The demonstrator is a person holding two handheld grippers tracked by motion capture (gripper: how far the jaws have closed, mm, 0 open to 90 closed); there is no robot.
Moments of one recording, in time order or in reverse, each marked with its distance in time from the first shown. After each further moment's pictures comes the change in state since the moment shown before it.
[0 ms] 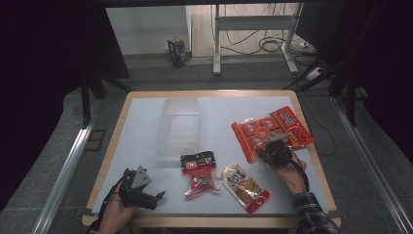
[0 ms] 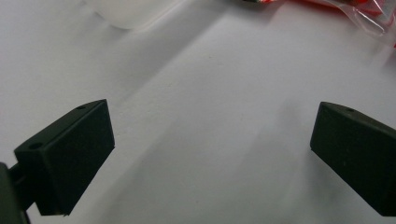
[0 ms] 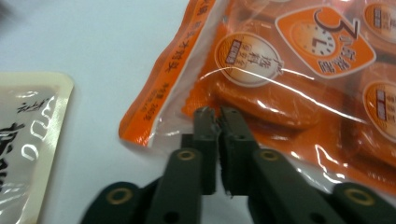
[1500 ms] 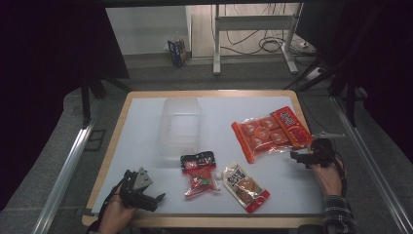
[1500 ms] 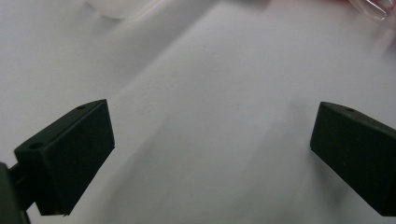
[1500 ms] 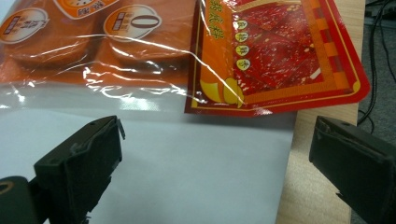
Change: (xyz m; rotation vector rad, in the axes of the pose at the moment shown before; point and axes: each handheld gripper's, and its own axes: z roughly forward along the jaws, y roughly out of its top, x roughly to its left) left arm -0.003 -0.002 0.002 0.035 -0.005 0.021; right arm -0.108 -0.067 -0.041 -0.074 -0.084 0.318
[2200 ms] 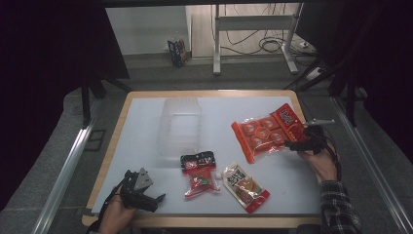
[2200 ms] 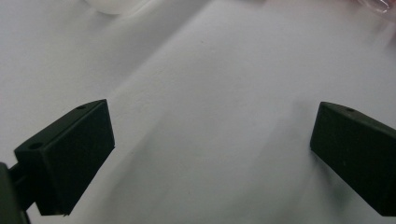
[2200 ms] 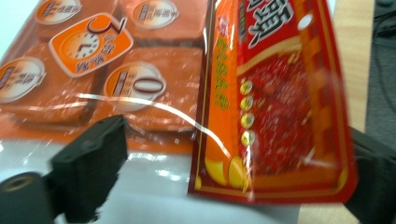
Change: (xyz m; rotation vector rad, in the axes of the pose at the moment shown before) left arm -0.001 0.000 0.002 0.012 -0.002 0.008; right arm 0.008 0.044 0.018 0.007 -0.029 -0.056
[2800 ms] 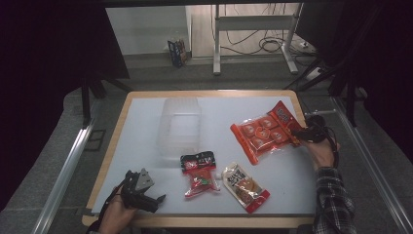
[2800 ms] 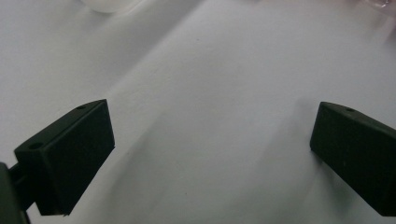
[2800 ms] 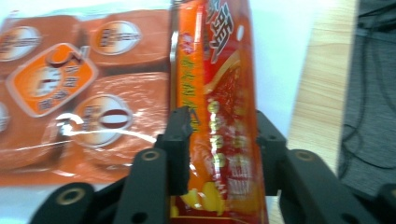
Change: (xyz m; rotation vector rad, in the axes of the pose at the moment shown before) left arm -0.001 0.000 0.001 0.008 -0.005 0.011; right arm -0.023 0.023 0.010 0.031 0.036 0.025
